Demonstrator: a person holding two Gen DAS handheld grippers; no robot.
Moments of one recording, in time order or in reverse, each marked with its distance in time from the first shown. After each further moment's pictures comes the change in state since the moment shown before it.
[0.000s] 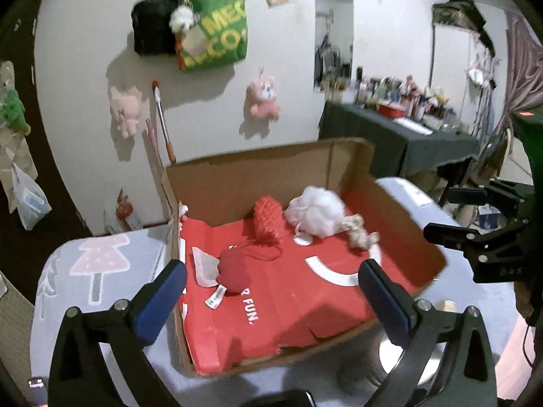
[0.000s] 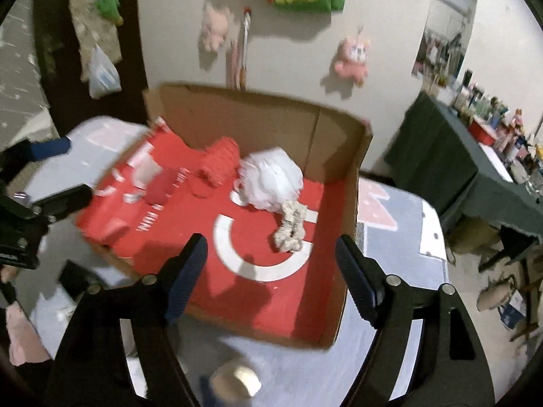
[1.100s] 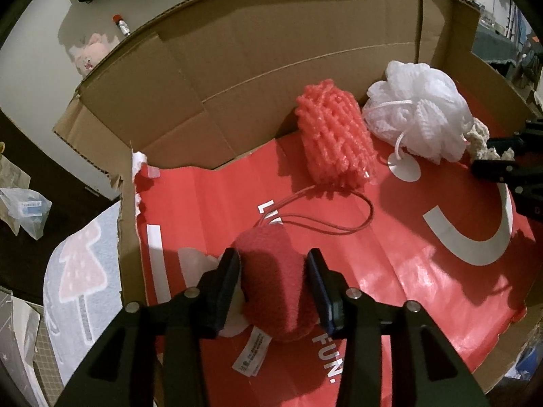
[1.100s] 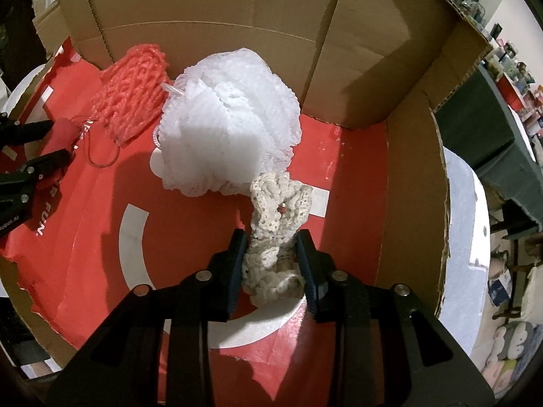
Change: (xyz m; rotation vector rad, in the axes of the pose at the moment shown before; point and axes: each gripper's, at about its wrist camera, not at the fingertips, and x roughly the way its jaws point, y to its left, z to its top) left arm 0.216 0.033 -0.012 0.180 0.474 0.132; right arm 0.215 -0.029 0.002 0.003 0.430 -0.042
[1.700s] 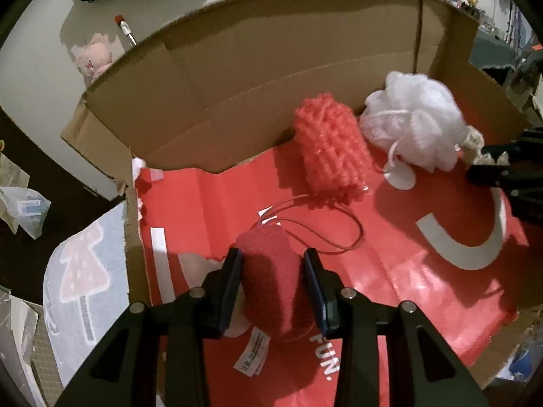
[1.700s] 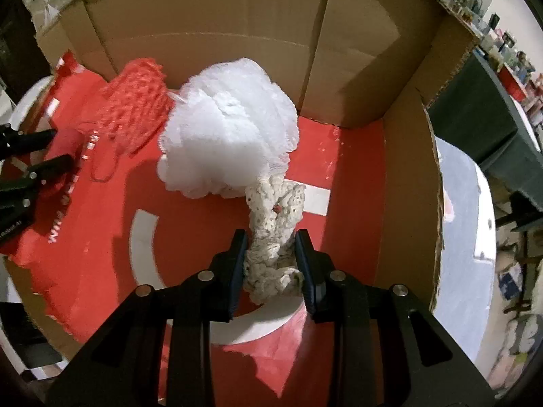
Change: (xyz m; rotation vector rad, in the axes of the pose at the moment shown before) left arm -0.008 0.005 0.002 -0.008 -0.004 -0.009; right arm -0.003 -0.011 0.002 0.028 -0.010 0.021
